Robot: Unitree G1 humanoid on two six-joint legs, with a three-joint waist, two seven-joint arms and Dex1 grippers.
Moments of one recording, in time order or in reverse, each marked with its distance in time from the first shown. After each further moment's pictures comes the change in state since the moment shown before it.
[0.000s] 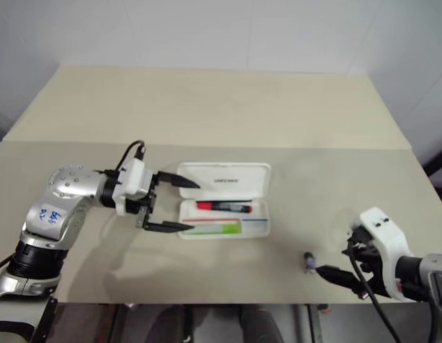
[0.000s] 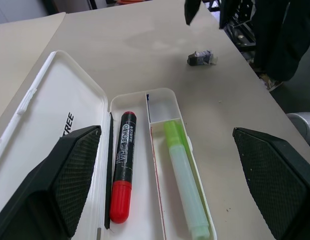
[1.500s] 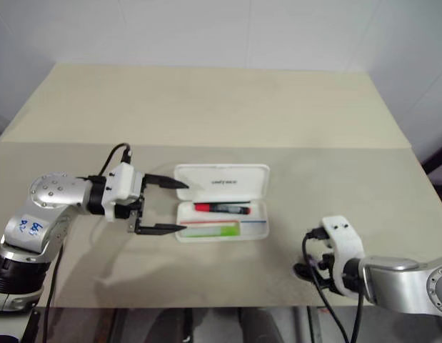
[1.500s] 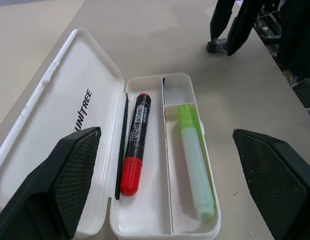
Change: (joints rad) left arm 0.086 0.073 0.055 -0.115 -0.021 0.056 0.093; right arm 0.025 -0.414 0.671 0.077 0.675 -0.762 -0.869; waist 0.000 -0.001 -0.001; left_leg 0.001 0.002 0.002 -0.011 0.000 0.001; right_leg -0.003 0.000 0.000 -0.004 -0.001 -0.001
